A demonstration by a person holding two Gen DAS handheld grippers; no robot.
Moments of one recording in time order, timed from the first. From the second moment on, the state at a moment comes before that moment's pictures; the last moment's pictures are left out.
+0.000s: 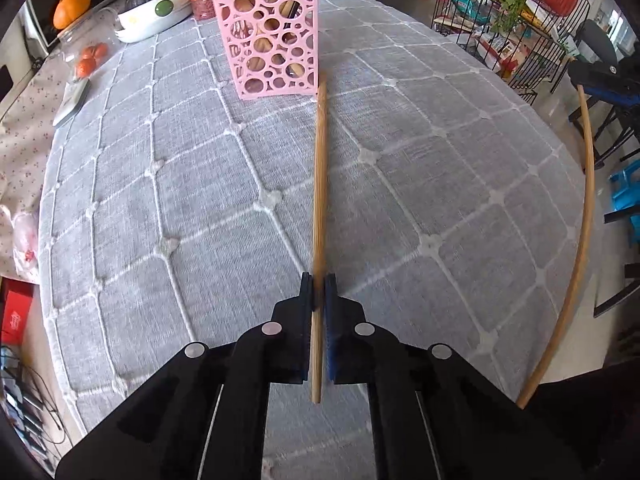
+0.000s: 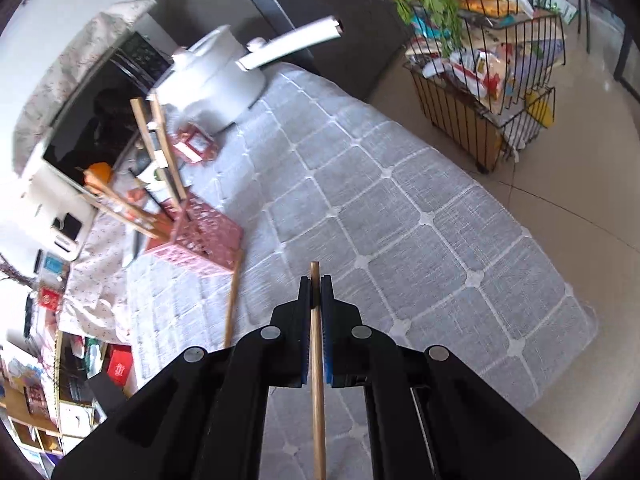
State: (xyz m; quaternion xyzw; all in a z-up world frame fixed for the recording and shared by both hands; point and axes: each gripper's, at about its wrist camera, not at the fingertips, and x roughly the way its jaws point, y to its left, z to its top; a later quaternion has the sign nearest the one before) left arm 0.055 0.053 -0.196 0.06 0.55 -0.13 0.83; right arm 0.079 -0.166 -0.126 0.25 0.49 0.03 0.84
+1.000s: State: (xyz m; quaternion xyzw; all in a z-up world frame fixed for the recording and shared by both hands) left arm 0.001 0.109 0.073 0.01 0.27 -0.16 0.95; right arm 0.004 -0.151 0.063 0.23 0.32 0.10 0.91
